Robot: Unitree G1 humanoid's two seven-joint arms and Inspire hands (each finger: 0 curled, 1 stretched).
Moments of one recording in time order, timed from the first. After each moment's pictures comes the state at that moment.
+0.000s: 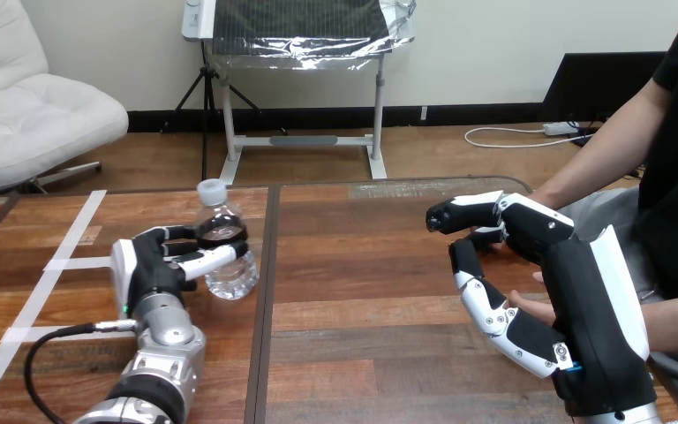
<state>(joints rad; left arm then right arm) -0.72 0.16 0.08 1.31 0.08 -0.14 0.42 0.33 -0.13 0.03 -0.31 -0.25 -0.54 0.03</state>
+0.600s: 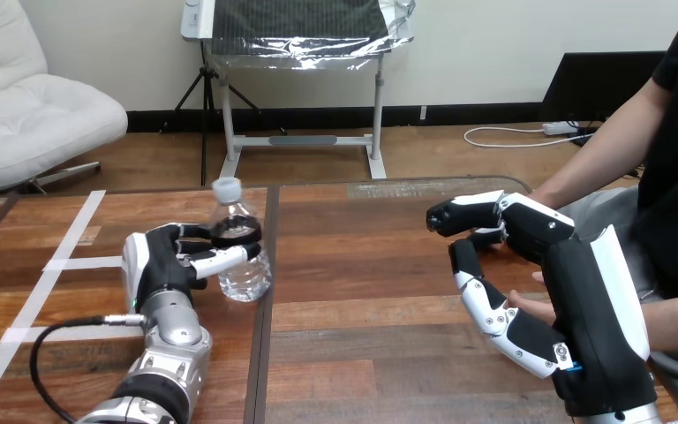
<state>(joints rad) -0.72 0.14 0.05 1.31 0.13 -0.15 0.40 0.33 -0.13 0.03 -0.31 -0.25 -0.55 0.03</state>
